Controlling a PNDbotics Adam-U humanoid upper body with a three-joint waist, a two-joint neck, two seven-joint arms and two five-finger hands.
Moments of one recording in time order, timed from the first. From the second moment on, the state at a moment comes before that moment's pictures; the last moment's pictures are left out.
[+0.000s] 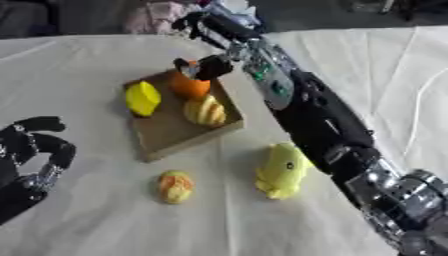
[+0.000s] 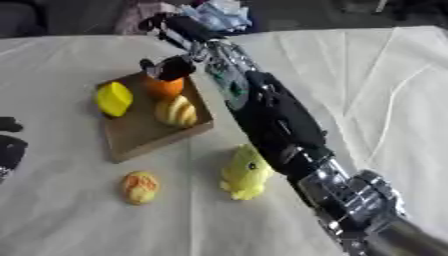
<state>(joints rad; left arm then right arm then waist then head) -0.21 0.15 -0.01 -1.86 -0.20 0.01 -0.23 -1.03 -0.28 0.26 -1.15 0.64 -0.19 0.28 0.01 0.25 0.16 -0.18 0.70</state>
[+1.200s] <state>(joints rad) -0.20 0.17 0.05 -1.85 -0.22 0.02 -0.17 -0.48 -0.69 0.33 -1.86 0.34 -0.22 0.60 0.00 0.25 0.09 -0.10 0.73</state>
